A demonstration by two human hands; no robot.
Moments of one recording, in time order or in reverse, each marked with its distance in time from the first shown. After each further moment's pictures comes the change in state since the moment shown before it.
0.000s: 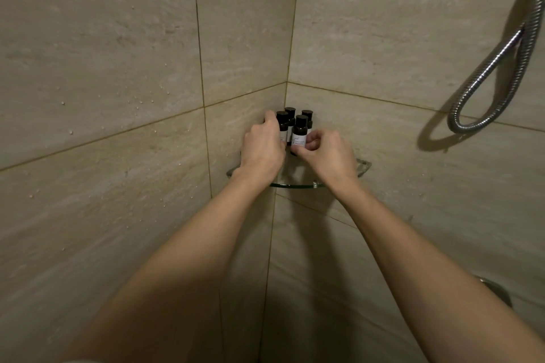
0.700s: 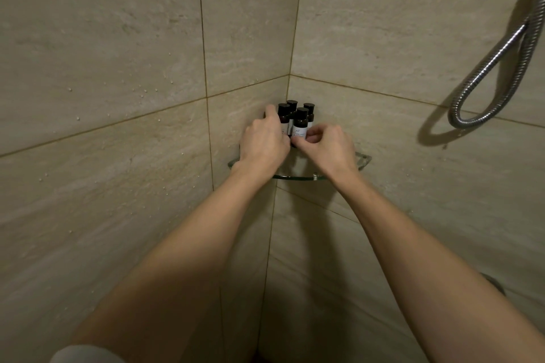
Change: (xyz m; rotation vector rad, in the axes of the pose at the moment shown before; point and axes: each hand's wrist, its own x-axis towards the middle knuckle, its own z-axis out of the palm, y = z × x) left_hand -0.008 0.003 -0.005 0.084 -0.006 -0.015; right_hand -0.002 -0.002 -0.004 0.016 -0.031 0.028
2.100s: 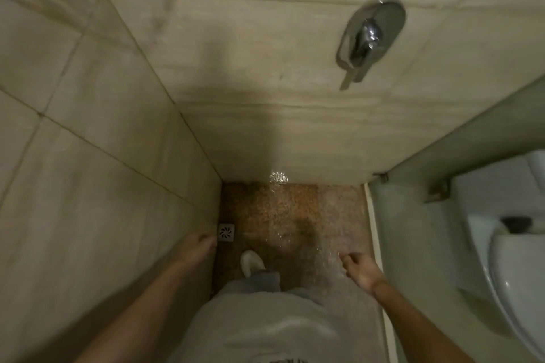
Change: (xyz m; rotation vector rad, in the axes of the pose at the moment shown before) left_hand -0.411 -0.260 0.207 -0.116 -1.341 -0.600; right_hand -0.583 0.282 0.045 0.120 -0.592 1.360
